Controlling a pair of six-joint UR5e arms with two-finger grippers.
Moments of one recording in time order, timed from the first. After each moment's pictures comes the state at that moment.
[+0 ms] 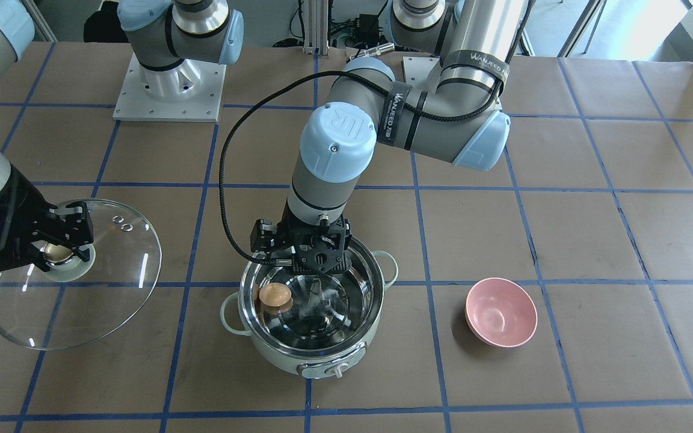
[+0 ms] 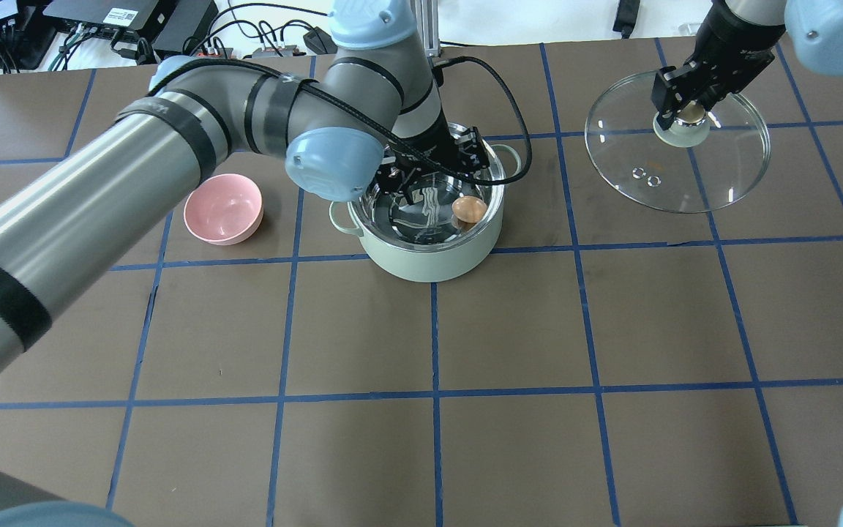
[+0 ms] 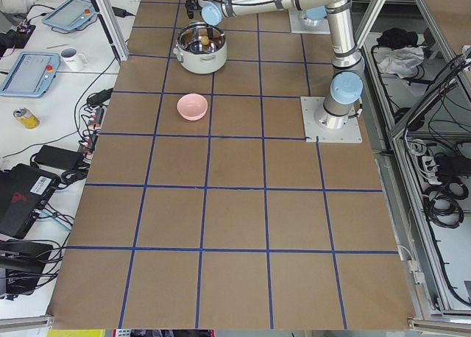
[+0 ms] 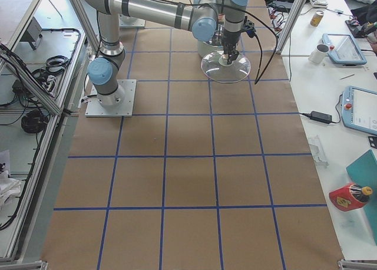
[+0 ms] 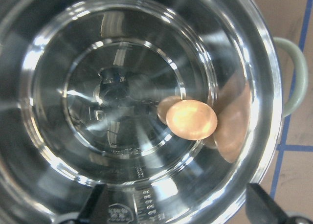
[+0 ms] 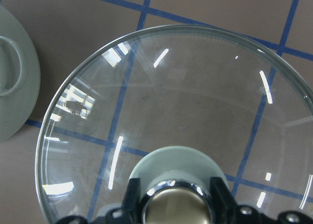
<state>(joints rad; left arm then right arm) -1.92 -2.01 -1.48 -1.15 1.38 -0.48 1.39 -1.34 1.48 -1.76 -1.54 -0.46</state>
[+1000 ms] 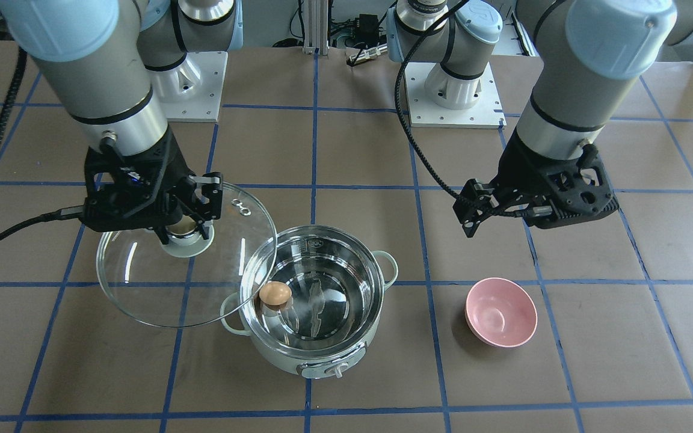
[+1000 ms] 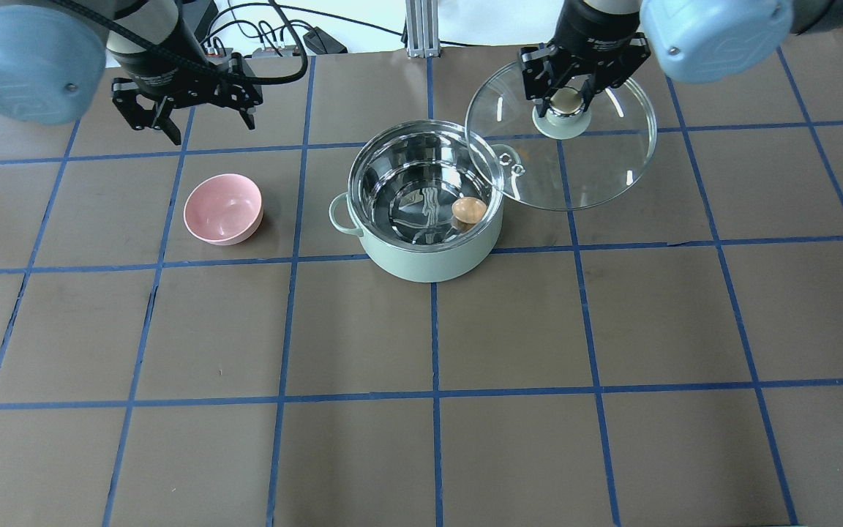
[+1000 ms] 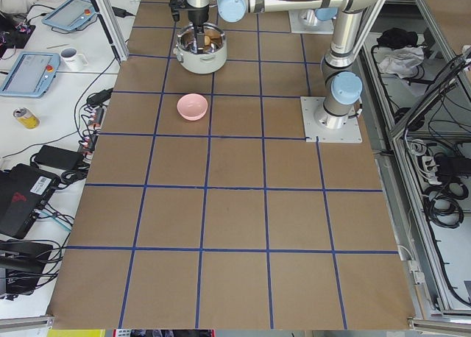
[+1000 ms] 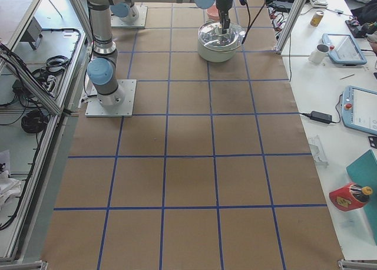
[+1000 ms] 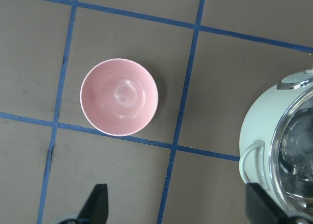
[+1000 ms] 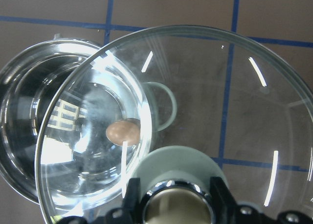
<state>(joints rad) -1.54 -1.72 -1.49 -1.40 1.59 -0.17 1.69 -1.35 1.40 -1.76 -1.54 0.01</state>
